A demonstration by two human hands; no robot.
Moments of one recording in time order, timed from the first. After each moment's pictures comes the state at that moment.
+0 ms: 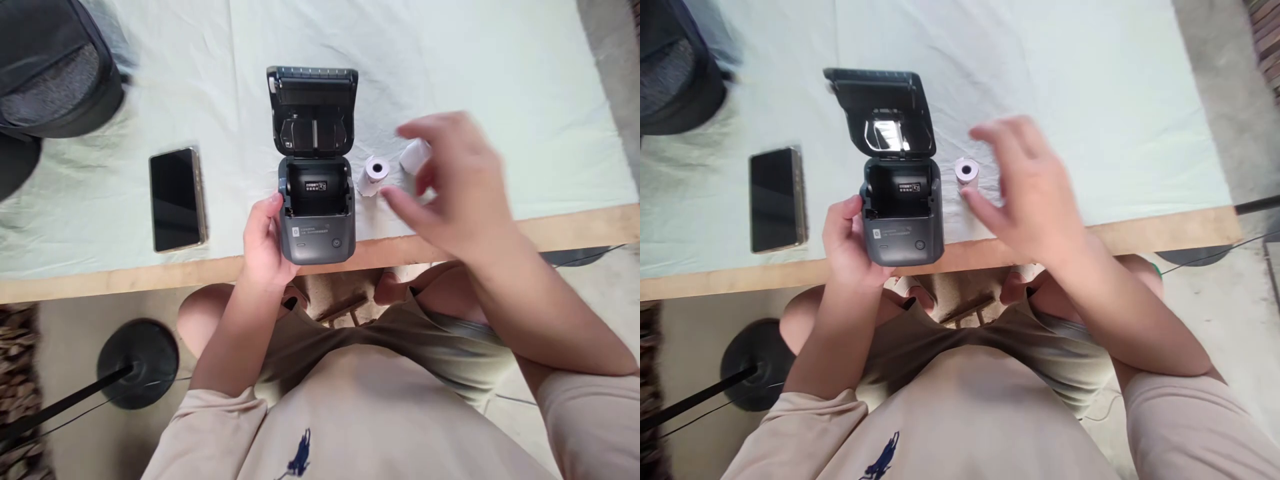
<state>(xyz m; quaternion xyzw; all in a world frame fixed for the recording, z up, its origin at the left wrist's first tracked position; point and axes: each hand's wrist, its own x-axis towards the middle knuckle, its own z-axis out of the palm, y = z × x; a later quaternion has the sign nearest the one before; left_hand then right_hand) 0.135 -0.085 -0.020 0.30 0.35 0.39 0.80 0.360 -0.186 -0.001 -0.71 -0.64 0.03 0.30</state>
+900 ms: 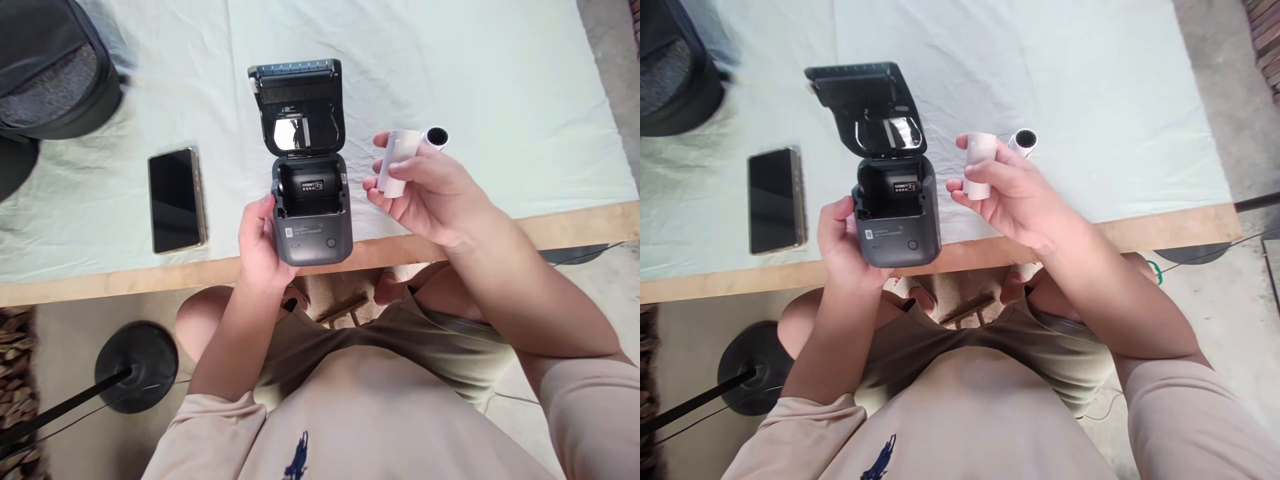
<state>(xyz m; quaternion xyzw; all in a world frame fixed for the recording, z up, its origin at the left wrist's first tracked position) 0.132 -0.087 -0.023 0.31 0.35 0.42 0.78 0.356 -0.160 -0.014 -0.57 -0.36 0.52 0.53</state>
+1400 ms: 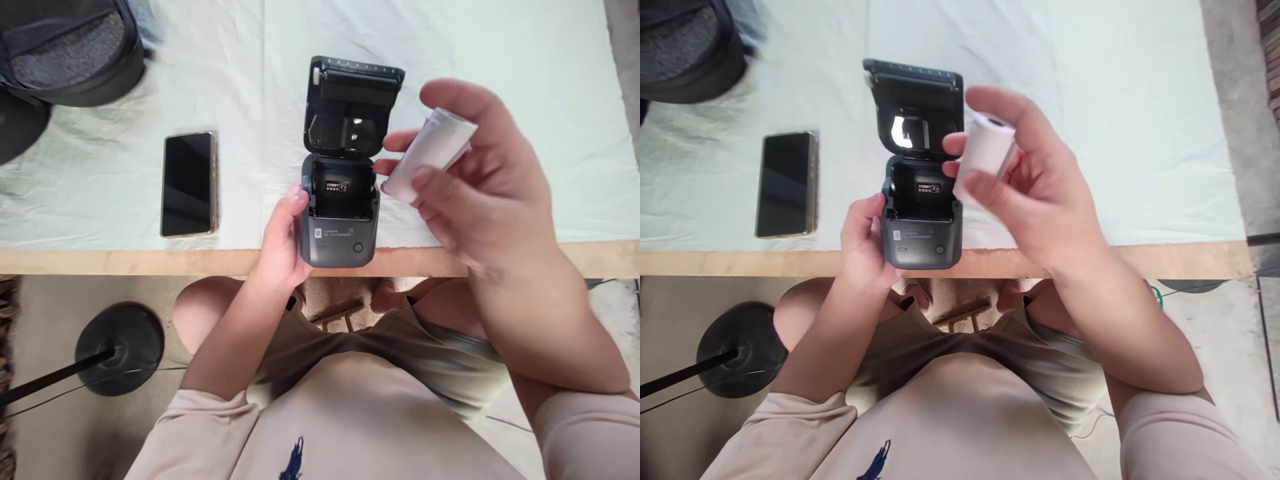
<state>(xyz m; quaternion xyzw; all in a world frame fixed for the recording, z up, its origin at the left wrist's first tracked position) 0.134 -0.091 -0.021 0.32 0.32 0.37 0.81 0.327 -0.171 0.029 -0.57 -0.50 0.35 0.55</state>
